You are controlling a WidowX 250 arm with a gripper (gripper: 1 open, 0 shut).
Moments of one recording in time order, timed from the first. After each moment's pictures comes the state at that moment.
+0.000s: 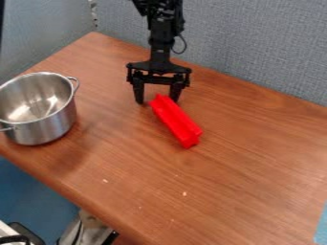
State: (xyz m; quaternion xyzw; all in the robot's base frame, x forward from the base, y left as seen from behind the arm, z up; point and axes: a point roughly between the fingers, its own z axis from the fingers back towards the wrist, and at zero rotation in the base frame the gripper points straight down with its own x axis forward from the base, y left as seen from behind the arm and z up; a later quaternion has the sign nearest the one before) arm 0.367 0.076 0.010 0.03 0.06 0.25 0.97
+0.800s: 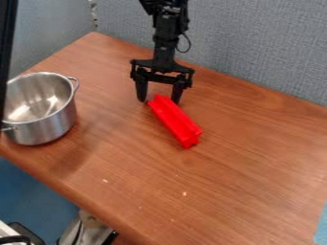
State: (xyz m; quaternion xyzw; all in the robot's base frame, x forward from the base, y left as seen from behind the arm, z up) arm 0.369 0.076 0.012 0.03 0.10 0.20 0.97
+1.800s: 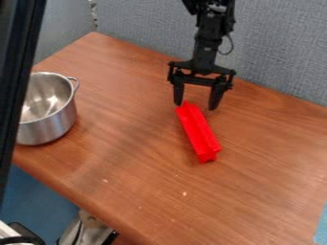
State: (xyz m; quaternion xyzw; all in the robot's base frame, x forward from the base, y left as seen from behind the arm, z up) arm 0.382 0.014 0.022 0.05 0.09 0.24 0.97
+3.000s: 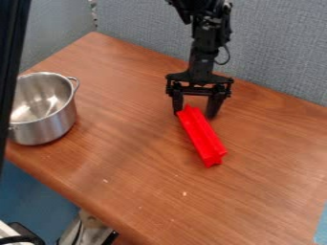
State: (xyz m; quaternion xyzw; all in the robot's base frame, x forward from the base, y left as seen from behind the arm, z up) arm 0.369 0.011 0.011 0.03 0.07 0.28 0.96
